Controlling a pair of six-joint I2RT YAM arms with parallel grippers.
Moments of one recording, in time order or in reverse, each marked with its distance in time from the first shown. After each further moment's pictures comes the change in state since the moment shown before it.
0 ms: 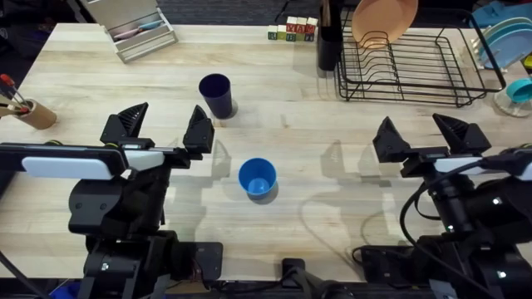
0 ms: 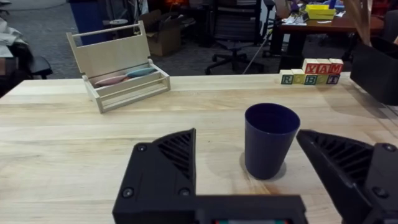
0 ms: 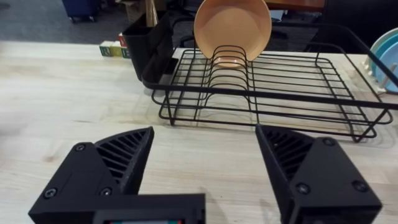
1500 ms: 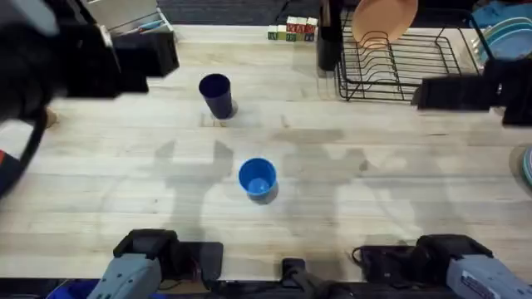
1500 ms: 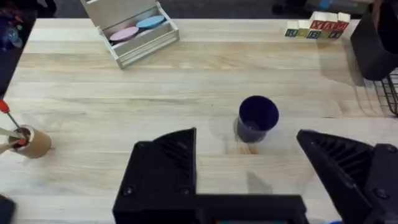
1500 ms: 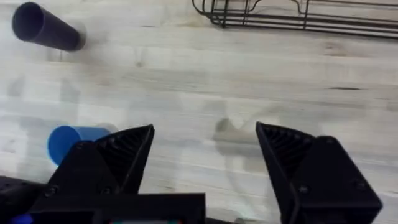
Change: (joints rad) left arm 0.000 0.794 1.195 -0.933 -0.030 -0.016; right arm 0.000 0.924 1.281 -1.166 -0.169 0.076
